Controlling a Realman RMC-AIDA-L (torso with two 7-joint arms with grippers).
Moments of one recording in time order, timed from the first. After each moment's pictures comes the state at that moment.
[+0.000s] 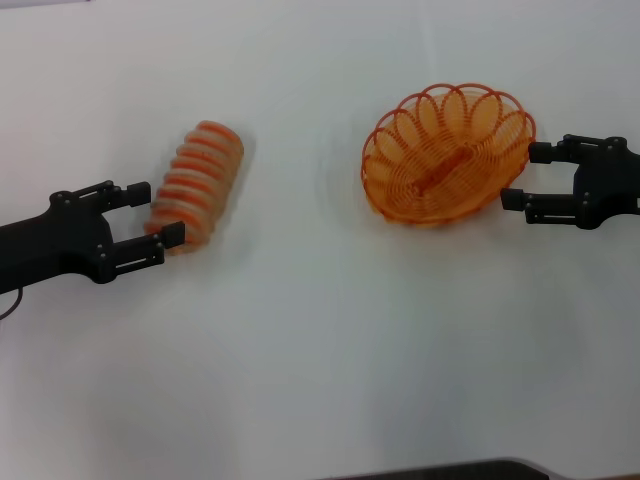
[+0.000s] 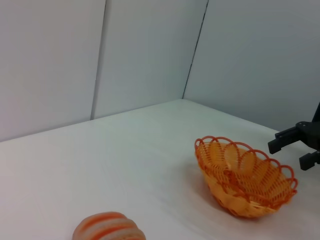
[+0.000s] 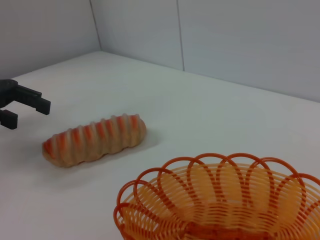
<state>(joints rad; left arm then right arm) -0.39 -2.05 0.73 0.55 1.92 1.49 -1.20 0.37 2.07 -0.53 -0.79 -2.16 -1.52 1.30</state>
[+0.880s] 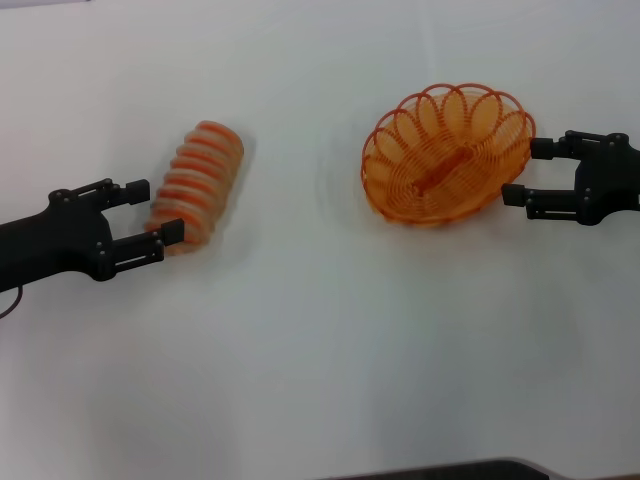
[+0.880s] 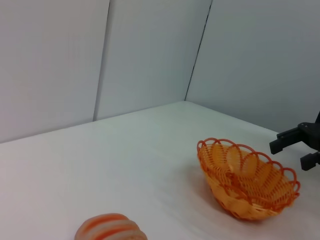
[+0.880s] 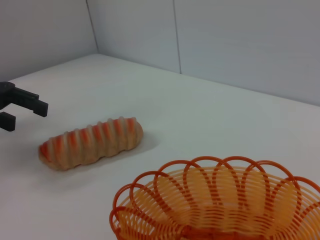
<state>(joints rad) -0.39 -2.06 0.72 0.55 1.91 1.49 -1.21 0.37 2.07 -0.52 -0.79 -2.16 -1.52 1.31</state>
